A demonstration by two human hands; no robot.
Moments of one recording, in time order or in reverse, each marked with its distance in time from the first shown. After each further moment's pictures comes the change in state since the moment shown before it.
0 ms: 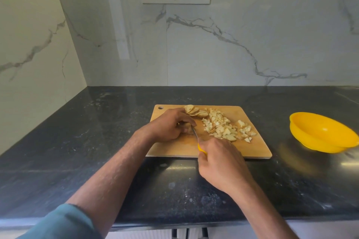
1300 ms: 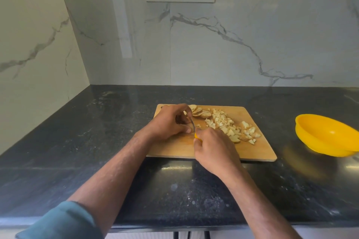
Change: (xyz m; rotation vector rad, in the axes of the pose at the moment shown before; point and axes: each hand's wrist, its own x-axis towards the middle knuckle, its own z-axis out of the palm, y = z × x) left_hand 0.000 -0.013 0.002 -0.192 0.187 -0.064; right_hand 0.035 -0.001 0.016 0.005 0.044 -0.016
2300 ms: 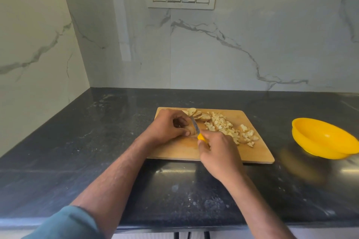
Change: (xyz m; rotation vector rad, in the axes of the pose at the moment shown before) left_hand -0.008 -0.003 0.001 -0.065 0.070 -0.030; right_hand -0.011 0.002 -0.005 0.109 0.088 0.068
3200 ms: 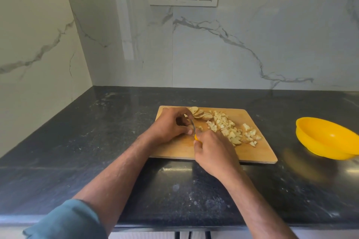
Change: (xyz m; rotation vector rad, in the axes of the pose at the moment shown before) left_hand 0.005 -0.003 0.002 0.007 -0.016 0.018; right_hand 0.008 -0.009 0.006 -0.124 -0.093 -0.051
